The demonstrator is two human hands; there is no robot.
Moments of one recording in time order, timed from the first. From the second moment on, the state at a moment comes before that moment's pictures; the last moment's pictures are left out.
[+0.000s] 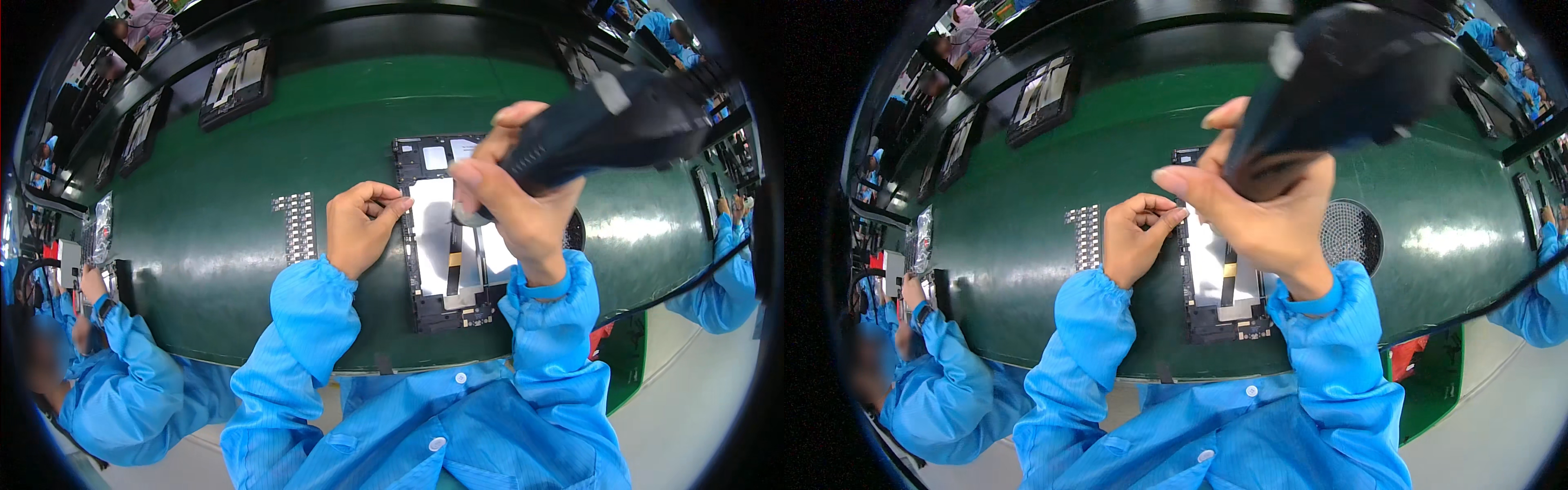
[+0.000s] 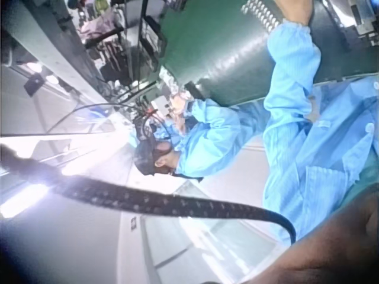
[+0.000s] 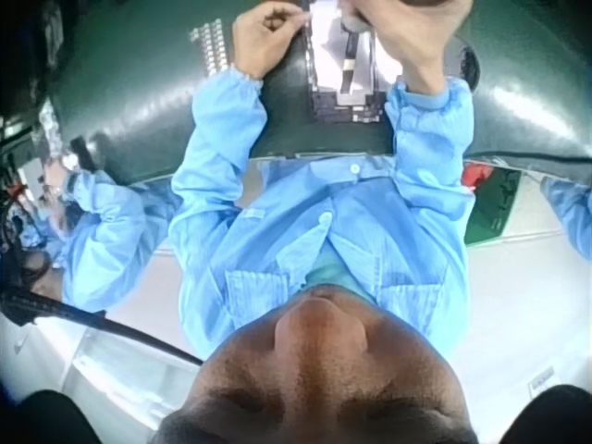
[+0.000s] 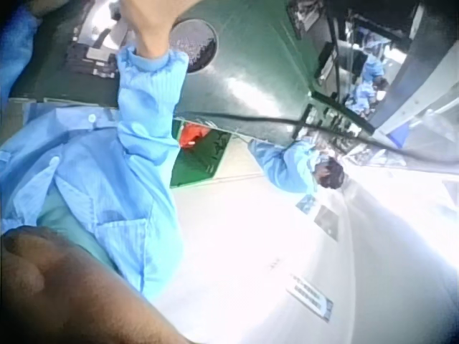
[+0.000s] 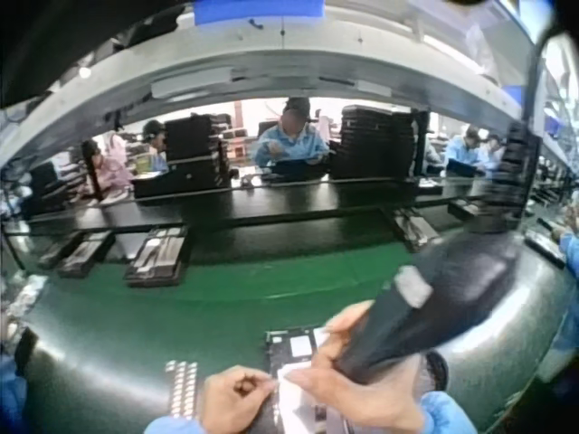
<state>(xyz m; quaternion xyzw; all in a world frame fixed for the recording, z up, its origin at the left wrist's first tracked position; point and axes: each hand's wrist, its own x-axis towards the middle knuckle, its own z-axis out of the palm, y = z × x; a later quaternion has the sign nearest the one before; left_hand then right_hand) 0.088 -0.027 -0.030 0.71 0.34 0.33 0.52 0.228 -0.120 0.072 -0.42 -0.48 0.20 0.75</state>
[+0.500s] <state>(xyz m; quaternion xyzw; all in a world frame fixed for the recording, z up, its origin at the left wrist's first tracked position) 0.084 -0.008 -0.010 0.64 0.39 0.16 0.64 0.214 -0.072 0.044 -0.46 -0.49 0.23 0.70</state>
